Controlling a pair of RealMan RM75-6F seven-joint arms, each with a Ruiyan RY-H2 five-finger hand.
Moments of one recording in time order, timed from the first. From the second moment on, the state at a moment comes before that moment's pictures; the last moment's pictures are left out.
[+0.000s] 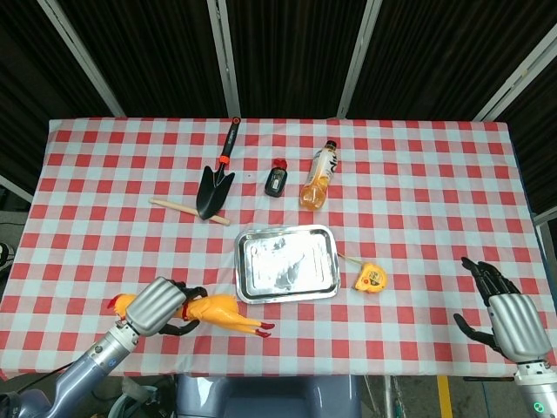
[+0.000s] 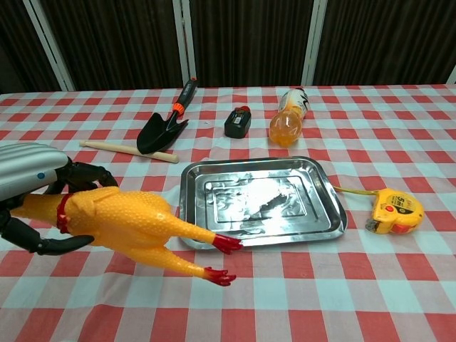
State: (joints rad) left arm -0.47 -1.34 0.06 -1.70 1.68 1.12 0.15; right arm 0.08 -1.01 0.01 -1.74 -1.61 1.47 0.09
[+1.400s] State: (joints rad) left arm -0.89 -1.23 -0.25 -1.98 1.21 0.84 0.54; right arm 0.45 -0.99 0.05 -2.03 -1.56 1.01 0.47
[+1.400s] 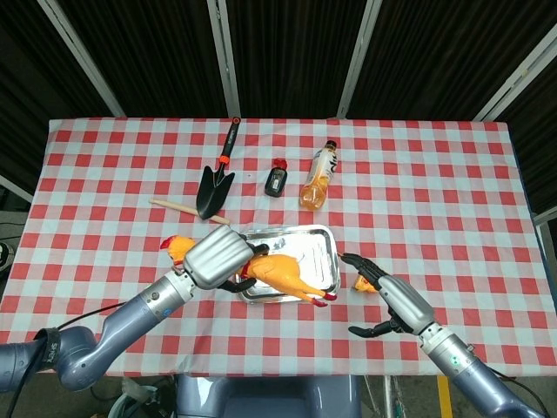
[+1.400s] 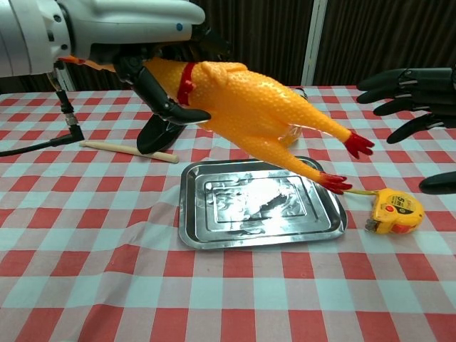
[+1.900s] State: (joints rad) left arm -1.02 -1.32 -0.23 -2.01 1.04 0.89 0.75; right arm 0.50 -1.06 0.08 -2.05 -1.45 0.96 0.40
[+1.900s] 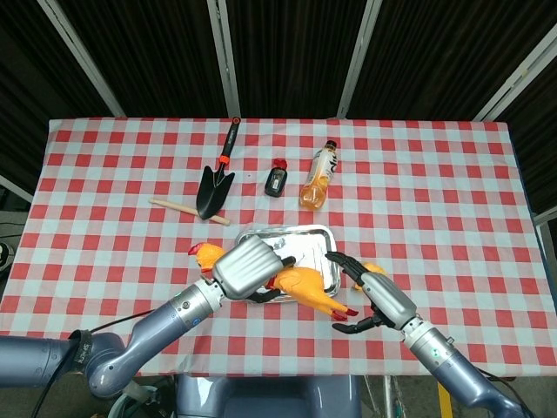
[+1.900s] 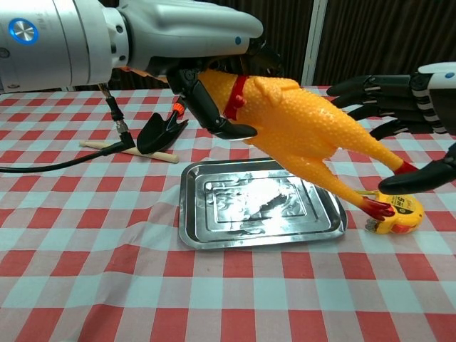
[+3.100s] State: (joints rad) left arm -1.16 -1.49 -0.17 -2.03 0.90 1.09 0.96; right arm 0.56 -1.21 0.16 -1.99 -1.15 0.95 0.21
